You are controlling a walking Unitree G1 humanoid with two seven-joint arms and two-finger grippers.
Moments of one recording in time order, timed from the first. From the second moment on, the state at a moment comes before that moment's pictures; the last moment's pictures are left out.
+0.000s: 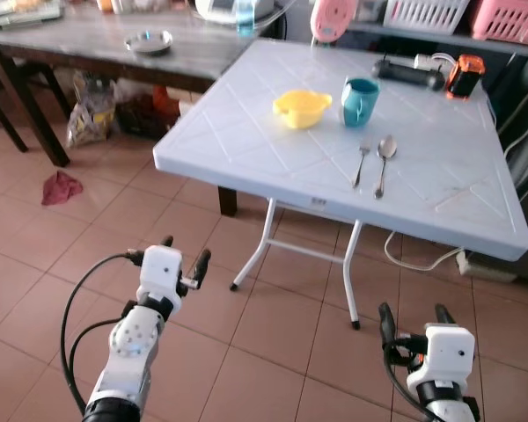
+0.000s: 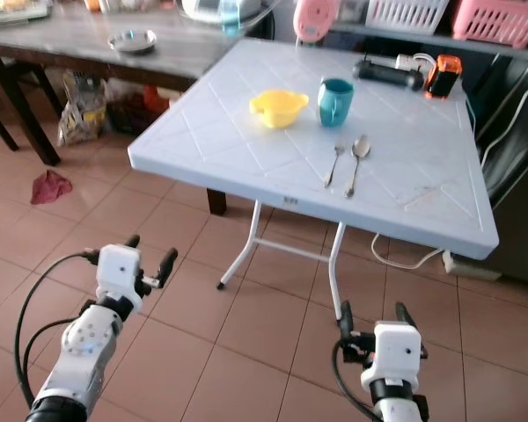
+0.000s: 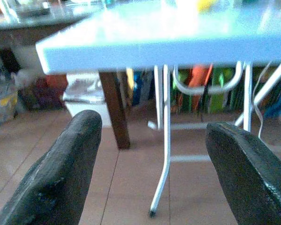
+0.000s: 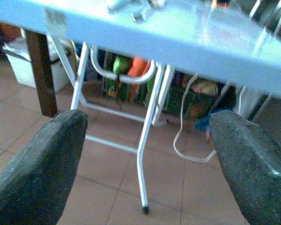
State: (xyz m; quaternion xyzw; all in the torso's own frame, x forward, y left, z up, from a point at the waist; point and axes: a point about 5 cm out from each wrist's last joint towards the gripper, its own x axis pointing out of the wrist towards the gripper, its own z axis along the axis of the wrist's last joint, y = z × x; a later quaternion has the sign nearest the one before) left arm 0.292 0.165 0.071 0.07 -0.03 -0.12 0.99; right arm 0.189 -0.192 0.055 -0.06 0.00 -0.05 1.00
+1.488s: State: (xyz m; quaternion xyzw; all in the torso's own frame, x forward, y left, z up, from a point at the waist) left arm 0.317 0.151 0.108 0.05 -0.04 -0.14 0.99; right arm 0.205 -0.187 0.107 -0.08 -0.02 -0.07 0.99
